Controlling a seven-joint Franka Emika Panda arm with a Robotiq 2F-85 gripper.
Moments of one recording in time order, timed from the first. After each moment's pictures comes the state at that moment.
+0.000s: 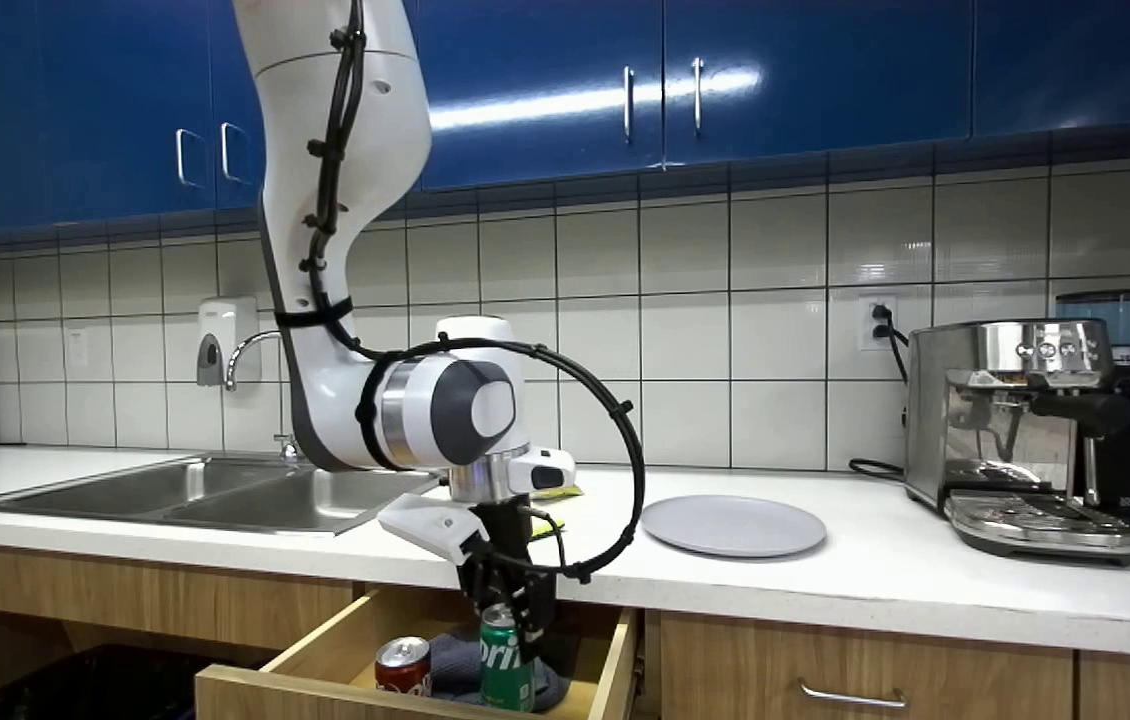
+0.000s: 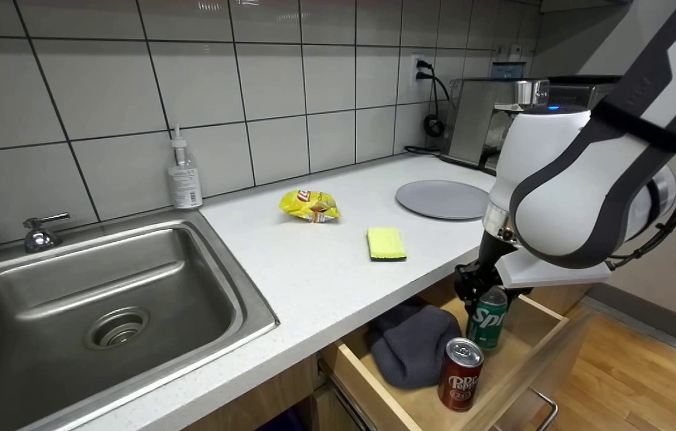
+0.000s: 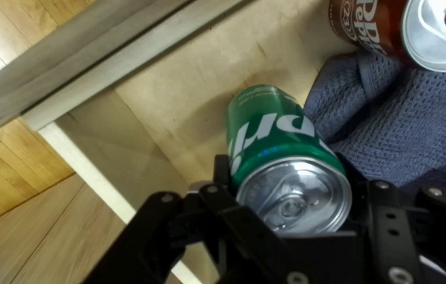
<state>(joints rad) 0.01 0.35 -0.15 -2.47 -0.02 2.92 0.37</state>
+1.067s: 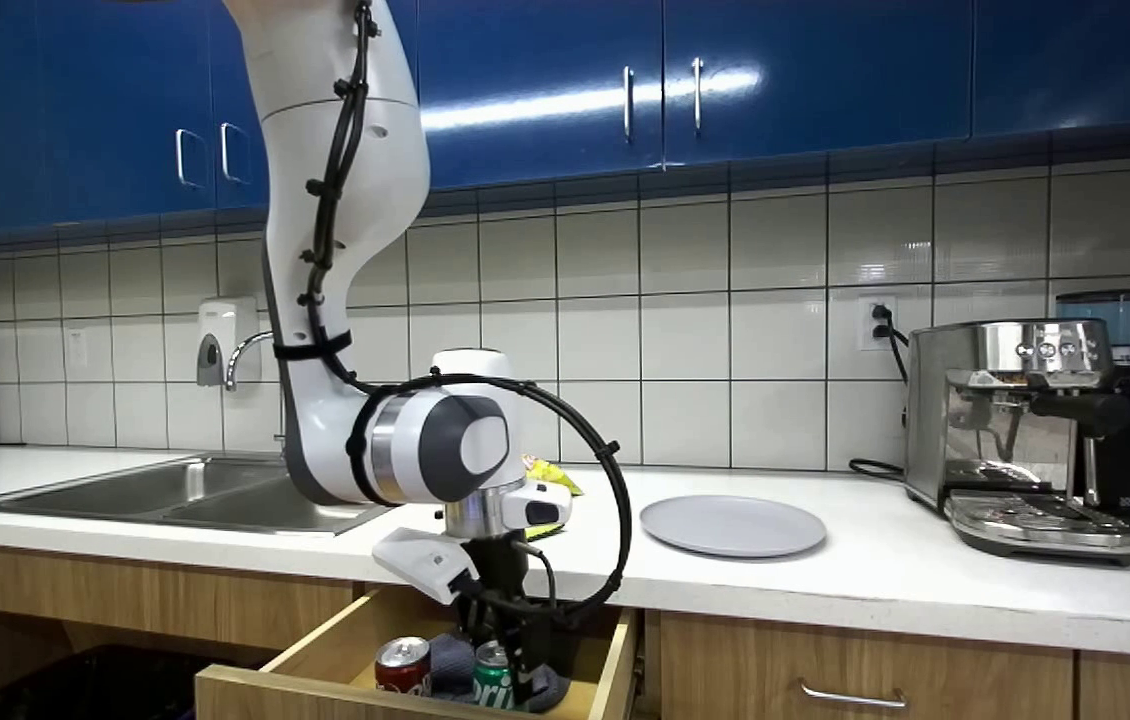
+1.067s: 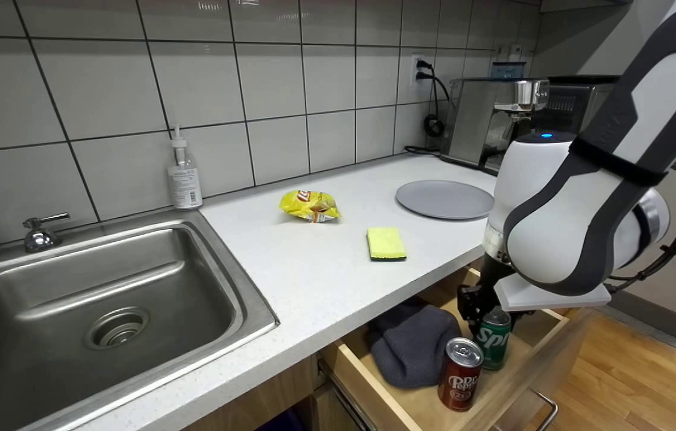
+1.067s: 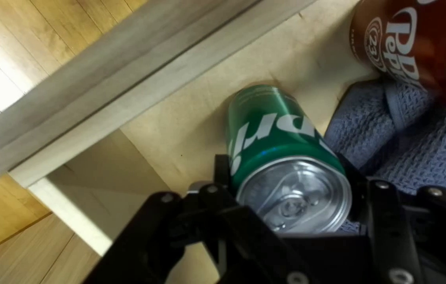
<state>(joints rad) 0.05 0.43 -0.18 -2.47 0.04 2.95 0.37</state>
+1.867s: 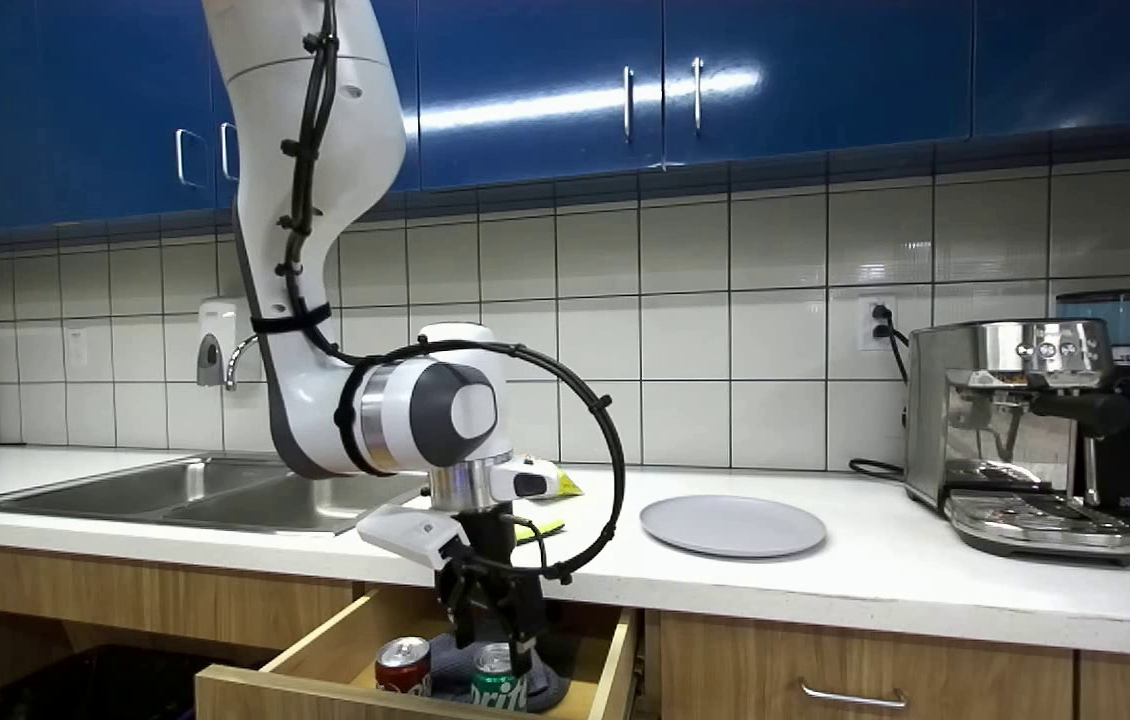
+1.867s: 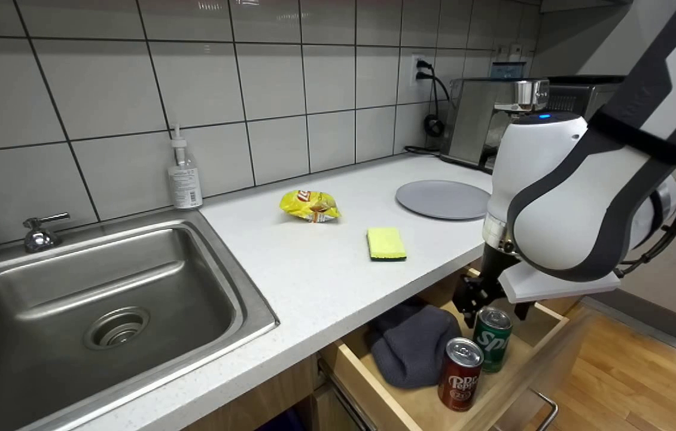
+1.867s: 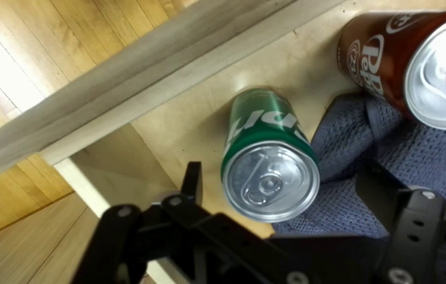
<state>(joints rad) 0.16 0.35 -0.27 -2.49 0.01 2.87 0.37</state>
